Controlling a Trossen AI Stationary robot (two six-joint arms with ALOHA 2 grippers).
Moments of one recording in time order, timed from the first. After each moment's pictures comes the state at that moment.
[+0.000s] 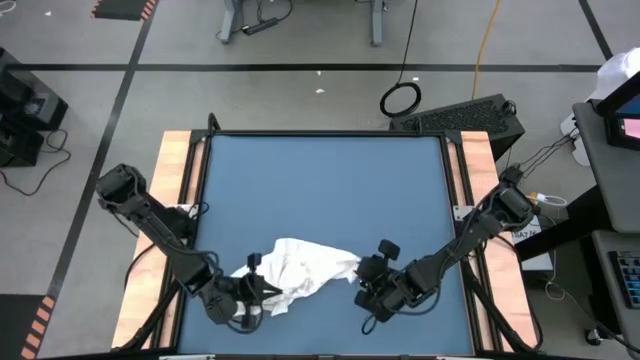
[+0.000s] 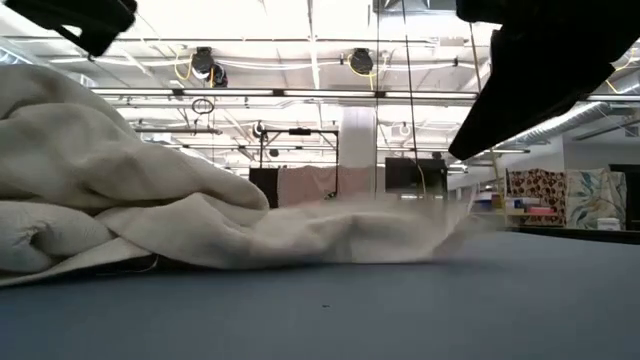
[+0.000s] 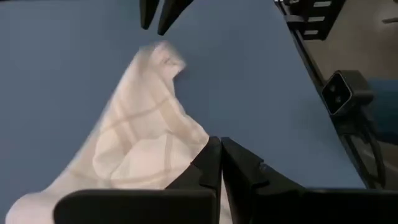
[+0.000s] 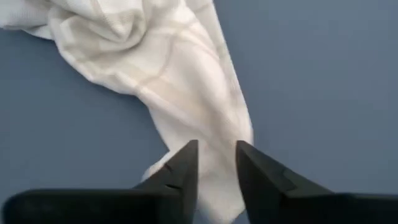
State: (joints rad) left arm -0.81 1.49 0.83 -0.06 -0.64 -0.47; right arm 0.64 1.77 1.11 -0.55 0.70 0.98
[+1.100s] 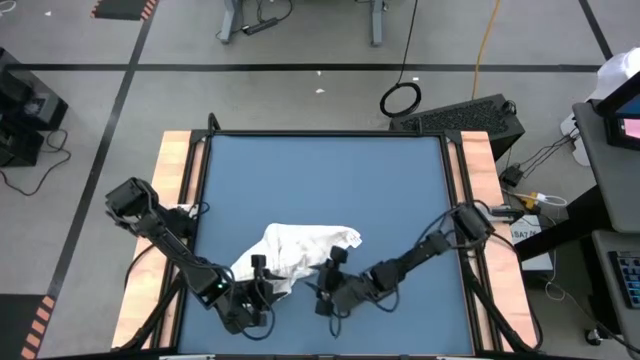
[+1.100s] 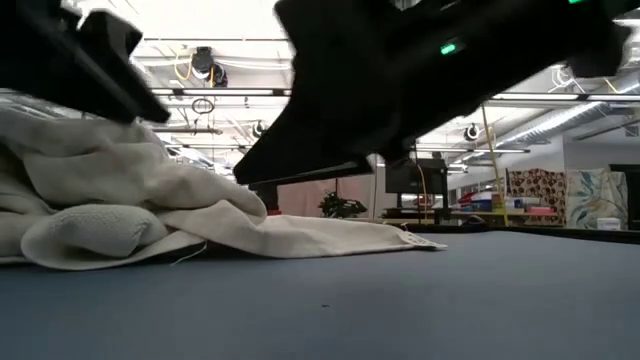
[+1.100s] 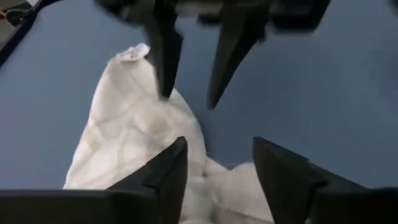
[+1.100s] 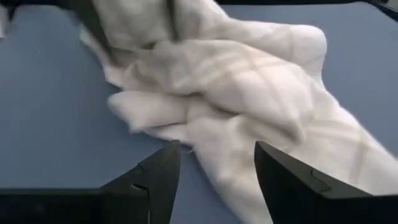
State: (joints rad) left arm -0.81 1.65 0.87 -0.14 -0.76 -0.44; right arm 0.49 2.11 1.18 0.34 0.66 0.37
